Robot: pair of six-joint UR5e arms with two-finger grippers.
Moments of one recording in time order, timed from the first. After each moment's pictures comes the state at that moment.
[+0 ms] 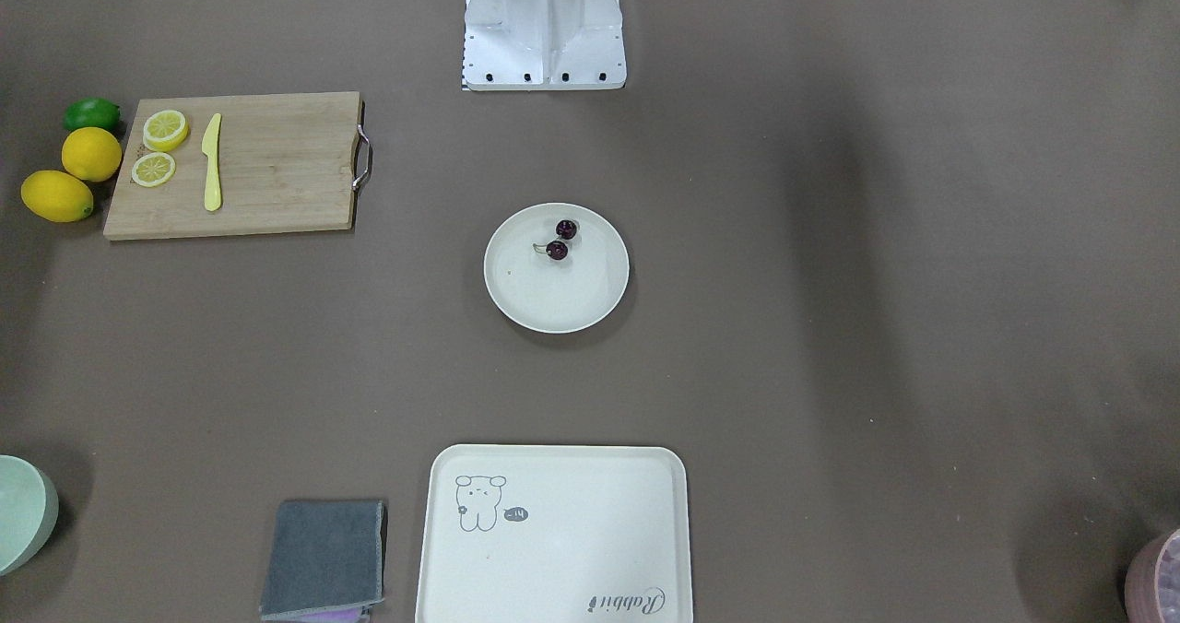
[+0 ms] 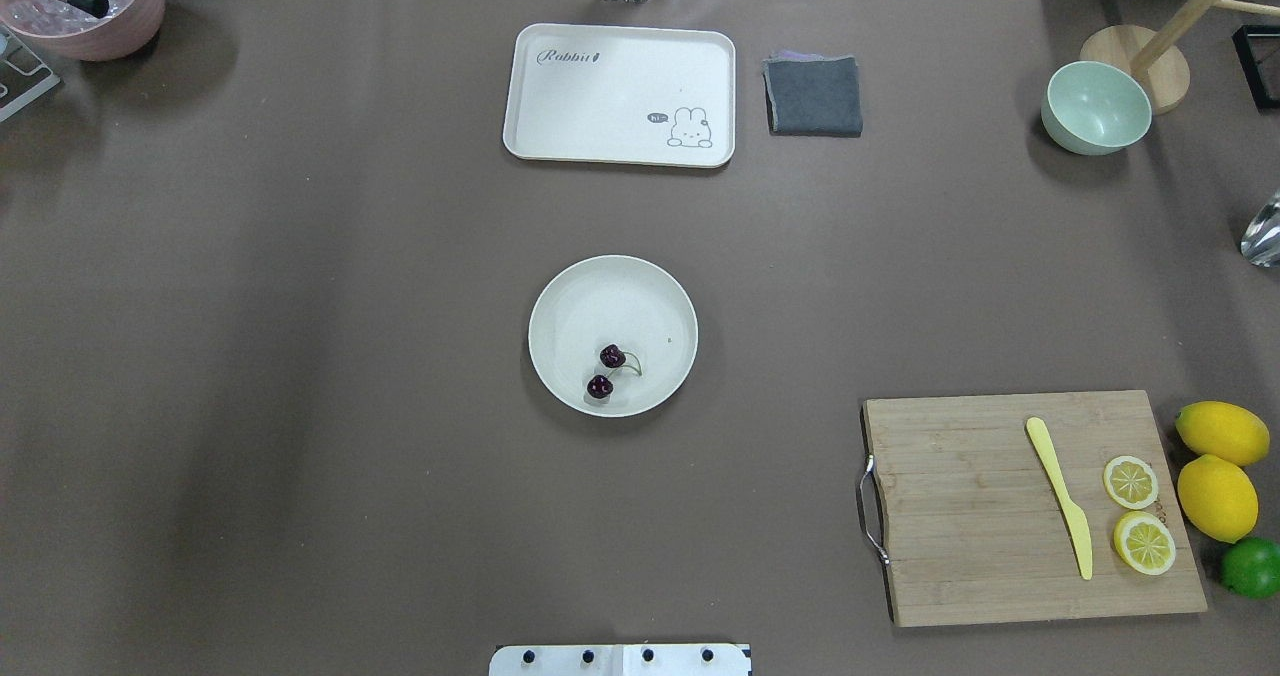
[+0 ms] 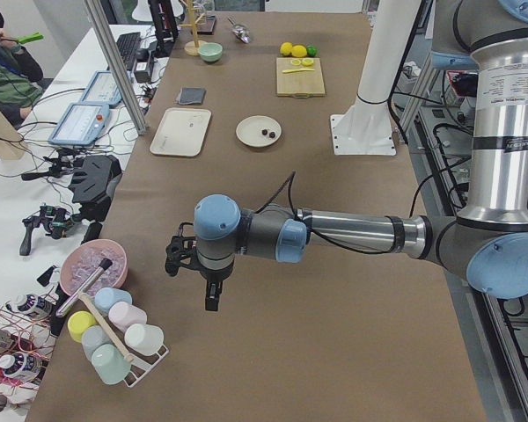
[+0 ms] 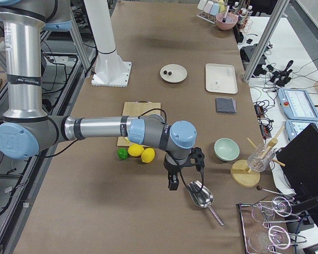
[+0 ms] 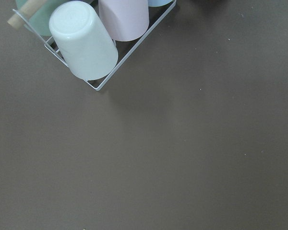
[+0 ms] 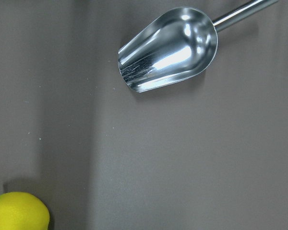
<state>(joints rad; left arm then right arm) -1.62 -1.54 -1.67 -1.66 -2.35 -0.07 1.64 -1.61 1.71 -1.82 2.28 -0.27</state>
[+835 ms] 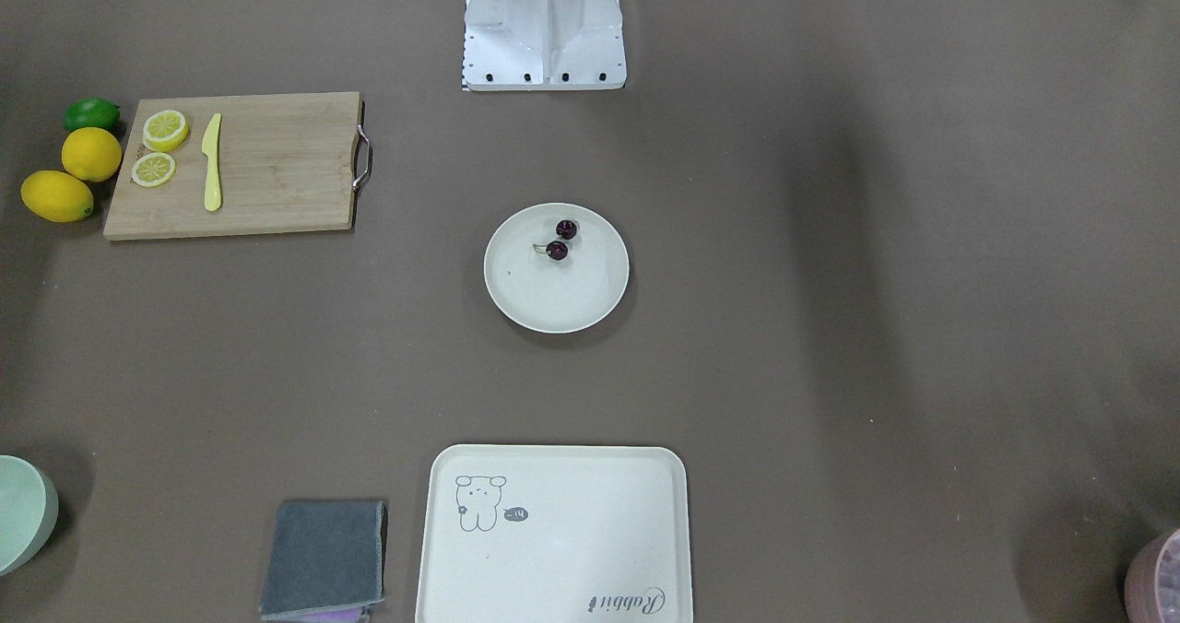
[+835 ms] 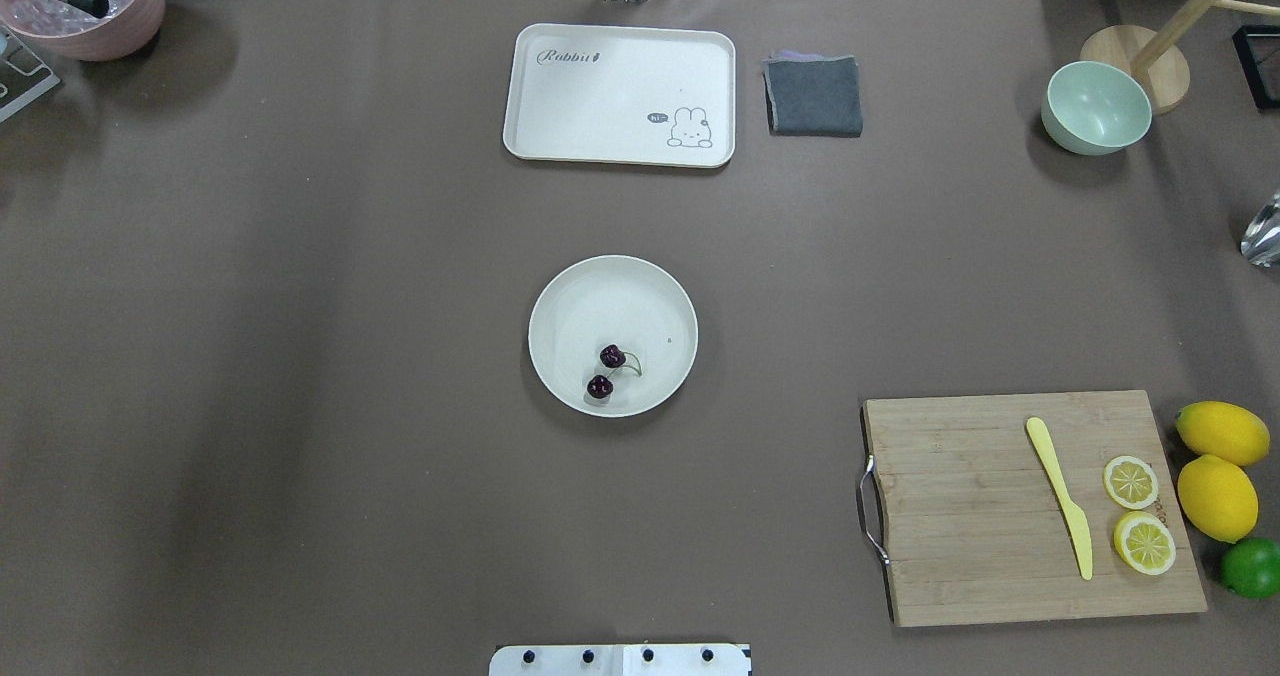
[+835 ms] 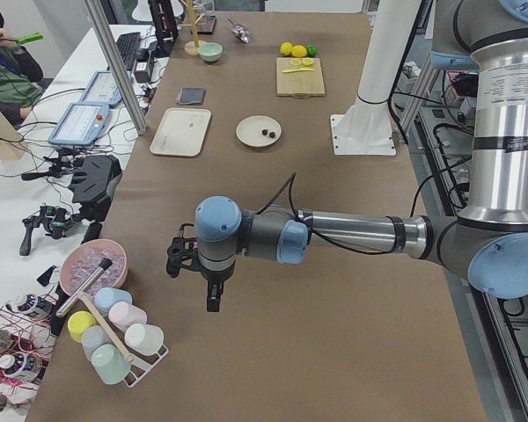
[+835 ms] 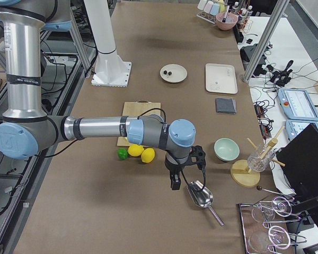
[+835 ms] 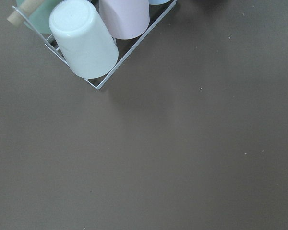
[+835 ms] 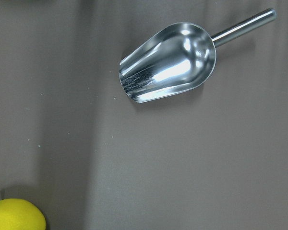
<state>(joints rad) -1.62 -1.55 -1.66 -1.66 -2.35 -0.07 1.64 -1.62 1.71 -1.77 2.28 -0.27</state>
